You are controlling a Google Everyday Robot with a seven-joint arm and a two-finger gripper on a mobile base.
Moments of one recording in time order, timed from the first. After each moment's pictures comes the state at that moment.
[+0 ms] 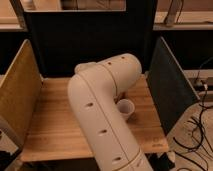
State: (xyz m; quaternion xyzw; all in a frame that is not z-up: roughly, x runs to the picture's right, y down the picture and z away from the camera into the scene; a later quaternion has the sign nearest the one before) arm -0.105 0.116 0.910 -0.45 0.07 0.22 0.86
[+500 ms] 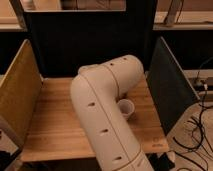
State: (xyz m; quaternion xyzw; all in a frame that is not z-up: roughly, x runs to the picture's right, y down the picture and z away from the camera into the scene) arm -0.099 0.125 0.921 -0.44 0.07 0.24 0.86
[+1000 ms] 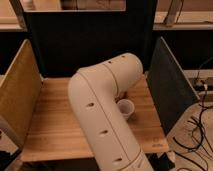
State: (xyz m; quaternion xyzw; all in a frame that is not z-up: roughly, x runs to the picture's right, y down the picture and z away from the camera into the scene) arm -0.111 0.122 0.919 -0.41 0.06 0.25 0.88
